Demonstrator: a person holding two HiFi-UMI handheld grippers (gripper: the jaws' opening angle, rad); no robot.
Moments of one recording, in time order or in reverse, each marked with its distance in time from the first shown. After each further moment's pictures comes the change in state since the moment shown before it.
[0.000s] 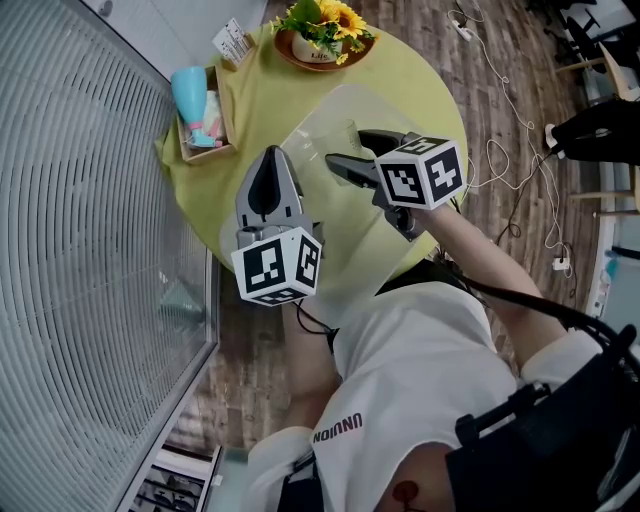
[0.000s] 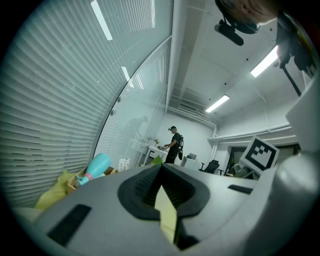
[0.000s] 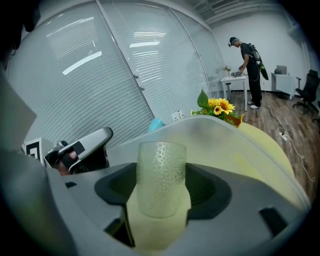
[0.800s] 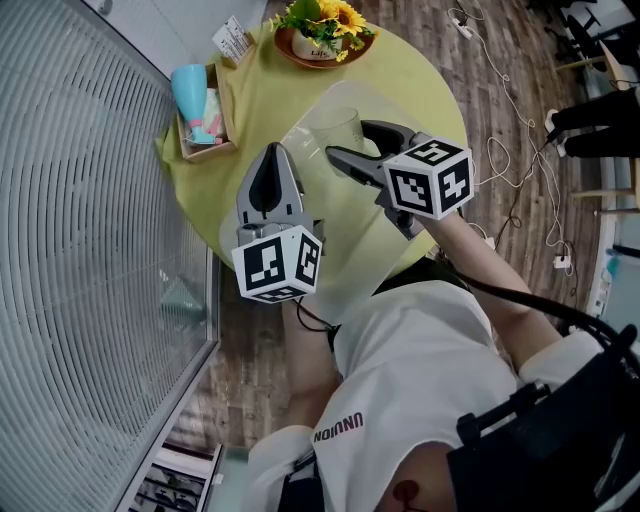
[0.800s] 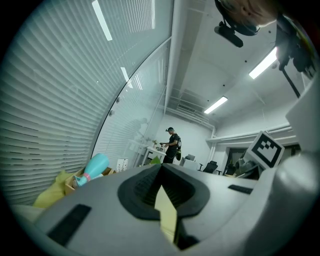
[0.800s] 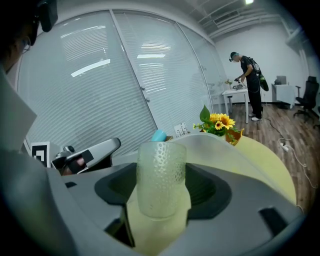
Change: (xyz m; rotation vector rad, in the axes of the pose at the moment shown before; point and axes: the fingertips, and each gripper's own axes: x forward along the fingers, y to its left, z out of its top) left arm 0.001 -0.003 0.001 -0.006 -0.010 -0.019; right arm -0.015 0.010 0.022 -0.054 -0.134 0.002
